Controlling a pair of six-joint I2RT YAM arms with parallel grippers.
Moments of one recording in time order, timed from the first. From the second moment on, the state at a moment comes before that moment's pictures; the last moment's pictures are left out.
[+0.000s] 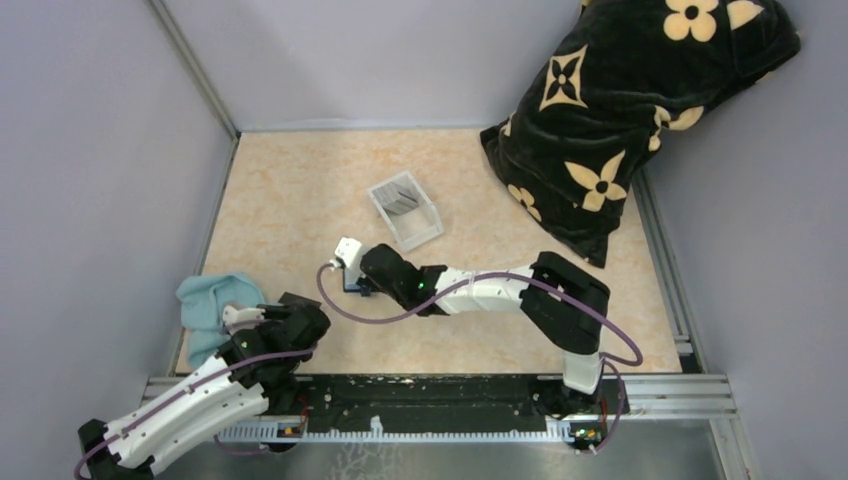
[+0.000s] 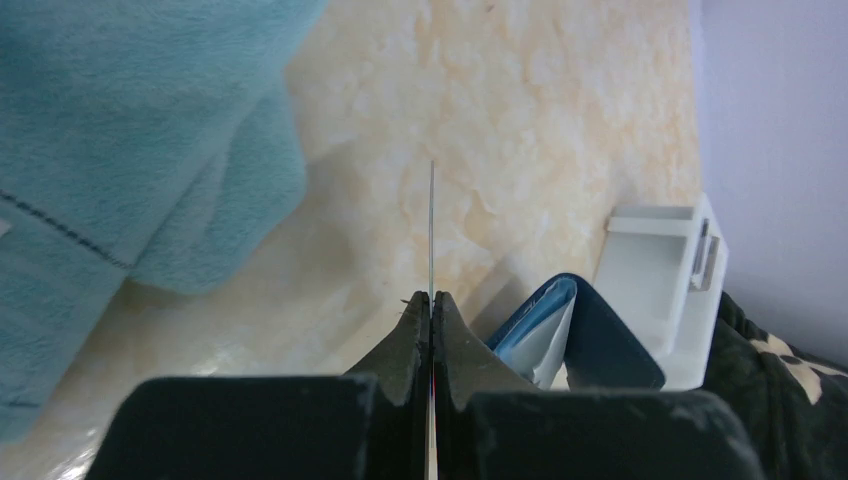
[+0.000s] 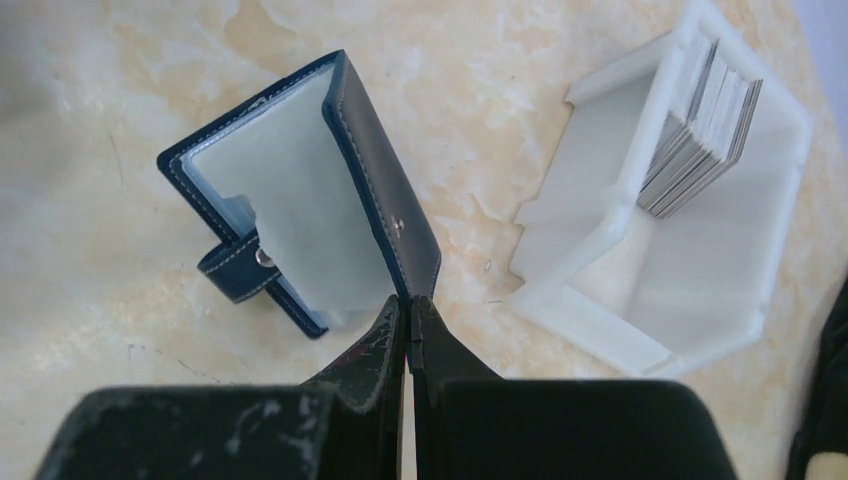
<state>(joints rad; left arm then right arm) -0.89 0.44 0.34 -1.04 -0.98 -2.06 1.17 1.85 1.13 0.11 0.40 -0.31</state>
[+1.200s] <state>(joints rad) -0.89 0.67 0.46 -0.15 -0.56 -0.97 0.94 1.40 1.03 -0.25 -0.16 0.81</state>
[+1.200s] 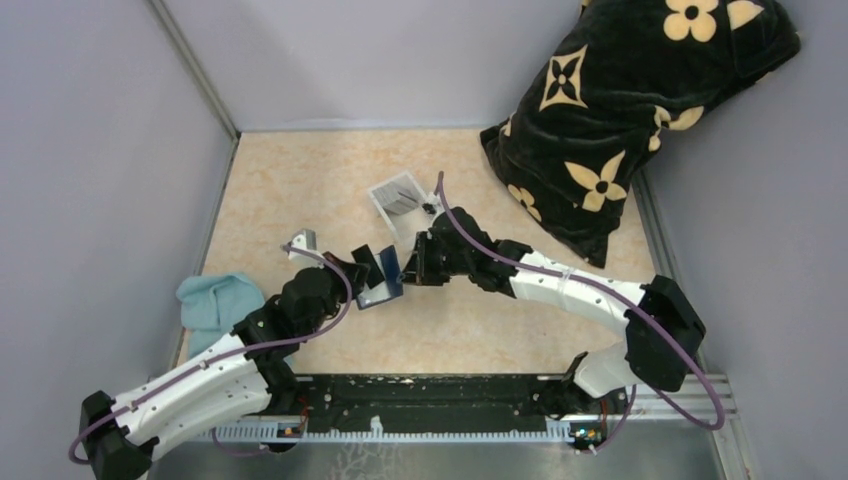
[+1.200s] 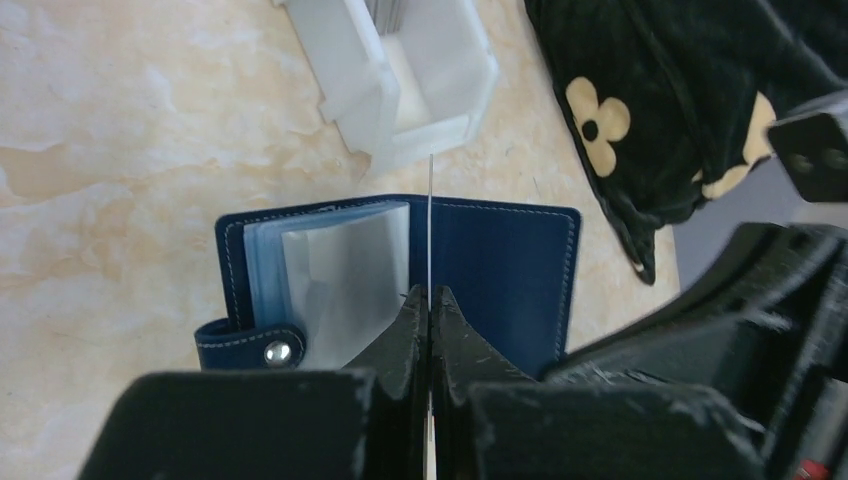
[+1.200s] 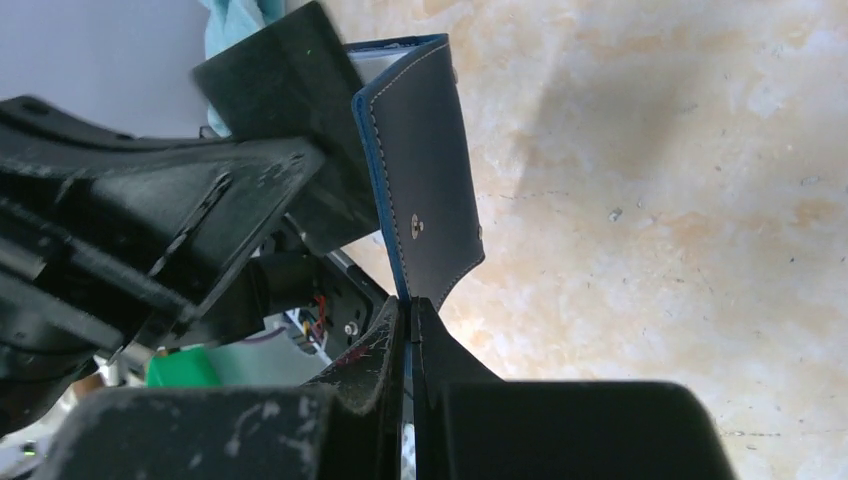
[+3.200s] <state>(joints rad) -0.78 1.18 0.56 -0.07 -0.06 -0.61 0.58 1.53 0.65 0.08 -0.53 0.92</state>
